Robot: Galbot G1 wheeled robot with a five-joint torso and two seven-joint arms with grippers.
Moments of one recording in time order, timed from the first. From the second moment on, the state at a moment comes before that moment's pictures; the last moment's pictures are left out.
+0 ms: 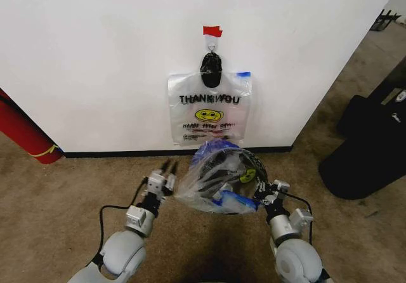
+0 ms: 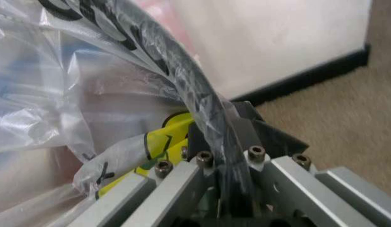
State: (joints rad) left arm 1.32 -0.97 -0.14 -2.06 -0.24 0.02 -0.37; right arm -1.40 1.21 0.28 1.98 0.68 -0.01 0.35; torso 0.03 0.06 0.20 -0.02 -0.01
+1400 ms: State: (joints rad) left arm 1.41 -0.89 0.01 -2.12 -0.25 -0.02 0.12; right arm -1.41 1.25 0.26 1.97 0.32 0.16 0.24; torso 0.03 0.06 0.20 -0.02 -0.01
